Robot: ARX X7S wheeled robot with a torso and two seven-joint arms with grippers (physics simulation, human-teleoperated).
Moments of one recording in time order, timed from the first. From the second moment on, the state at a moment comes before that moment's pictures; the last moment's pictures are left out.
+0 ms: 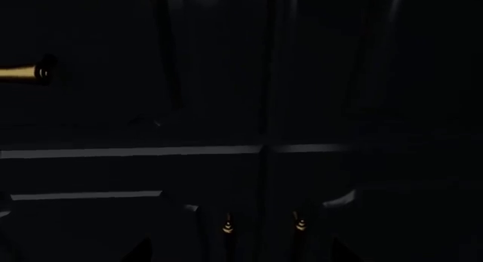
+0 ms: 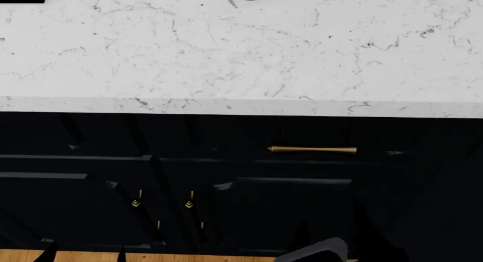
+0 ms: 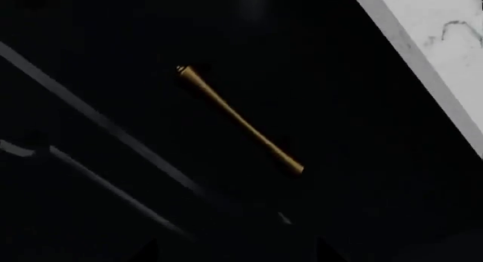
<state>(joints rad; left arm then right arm) -0.02 -0.22 0.27 -0.01 -0.20 0.09 -0.22 0.23 0.35 -0.47 -0.06 -0.32 0.36 0.38</state>
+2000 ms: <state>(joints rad) -0.02 -0.24 0.29 -0.02 -0.31 0.08 -0.23 0.66 0.27 -0.89 0.49 -0.99 0.62 0.33</state>
